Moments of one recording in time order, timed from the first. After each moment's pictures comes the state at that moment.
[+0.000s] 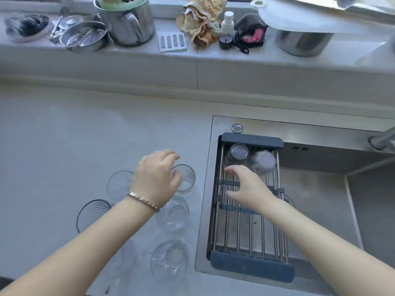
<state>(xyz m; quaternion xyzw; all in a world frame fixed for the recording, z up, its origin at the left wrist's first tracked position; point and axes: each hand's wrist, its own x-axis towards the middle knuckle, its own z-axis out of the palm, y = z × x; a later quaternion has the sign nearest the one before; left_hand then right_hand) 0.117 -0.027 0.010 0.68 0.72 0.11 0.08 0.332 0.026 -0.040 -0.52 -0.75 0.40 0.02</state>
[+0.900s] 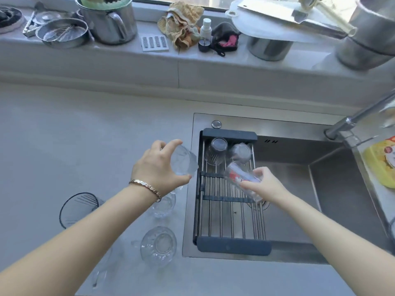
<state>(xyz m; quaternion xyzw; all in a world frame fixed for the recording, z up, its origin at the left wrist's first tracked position) 0.141 -0.040 0.032 0.61 0.75 0.10 0.23 0.401 -0.002 -0.029 -0.71 -0.52 0.47 0.05</state>
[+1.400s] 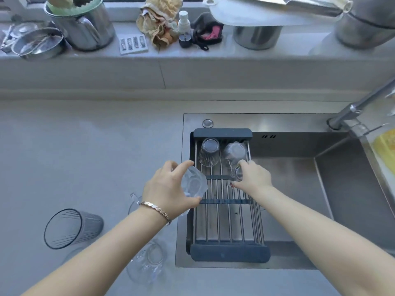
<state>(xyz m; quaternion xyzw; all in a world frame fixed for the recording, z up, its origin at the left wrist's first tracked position) 0.198 -0.036 0.010 0.65 0.72 0.05 0.23 0.407 0.041 -0.089 -0.66 -0.72 0.18 -0.11</state>
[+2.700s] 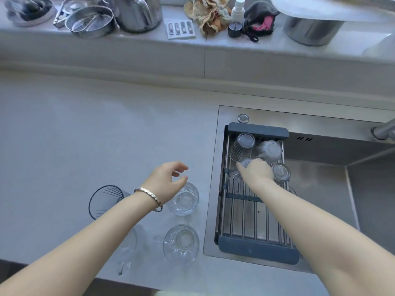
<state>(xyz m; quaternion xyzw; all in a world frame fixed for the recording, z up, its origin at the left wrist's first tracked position) 0.102 -0.054 -0.017 0.52 0.74 0.14 0.40 0.318 0.041 -0.099 -0.76 -0.61 0.22 -0.09</state>
